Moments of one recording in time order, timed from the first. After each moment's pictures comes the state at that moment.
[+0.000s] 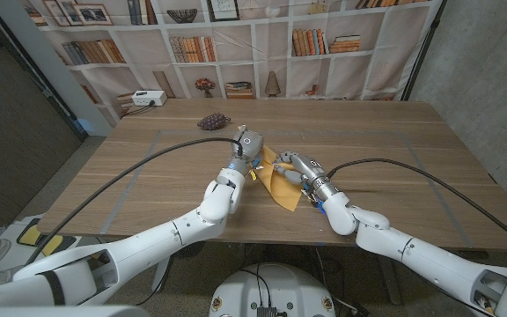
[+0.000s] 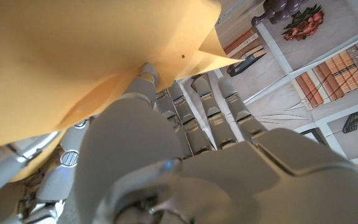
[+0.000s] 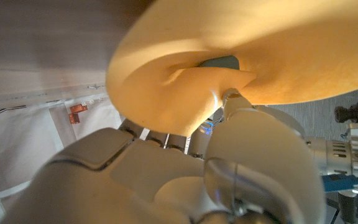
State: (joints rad) left arm 0.66 0.55 1.04 -1.65 1.06 0.67 0.23; left_hand 1.06 0.08 0.33 -0.16 0.18 1.08 -0.07 0.37 0.20 0.68 -0.18 0.52 0.40 0.55 -0.05 0.31 0.32 0.19 0.04 0.84 0.40; right arm -0.81 -0.62 -0.84 -1.43 -0.43 0.18 -0.52; right_hand 0.78 0.13 0.26 0.00 0.19 0.81 0.02 0.18 0.19 0.56 0.05 0.22 0.24 0.37 -0.04 0.24 0.34 0.40 0.09 0.26 0.19
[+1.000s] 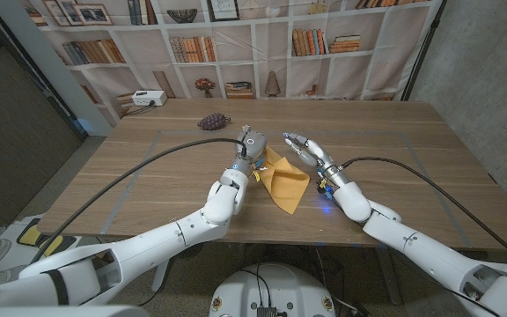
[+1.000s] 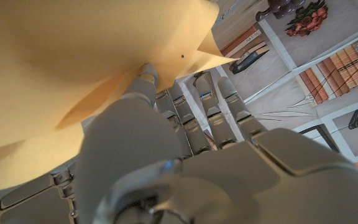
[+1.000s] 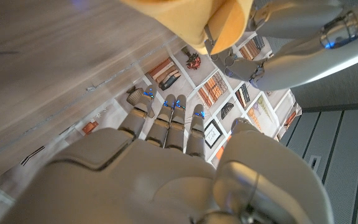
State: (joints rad) left arm 0.65 0.53 1.06 -1.64 1.08 0.69 0.22; left_hand 1.07 0.09 0.33 -0.16 0.18 1.08 -0.07 0.36 0.20 0.68 -0.18 0.52 0.40 0.55 -0.05 0.31 0.32 0.19 0.04 0.85 0.39; right arm -0.81 -0.53 -0.67 -1.22 -0.11 0.58 -0.37; right_hand 0.46 0.12 0.19 0.13 0.21 0.40 -0.05 0.17 0.19 0.41 0.09 0.20 0.26 0.32 -0.01 0.23 0.37 0.34 0.12 0.24 0.19
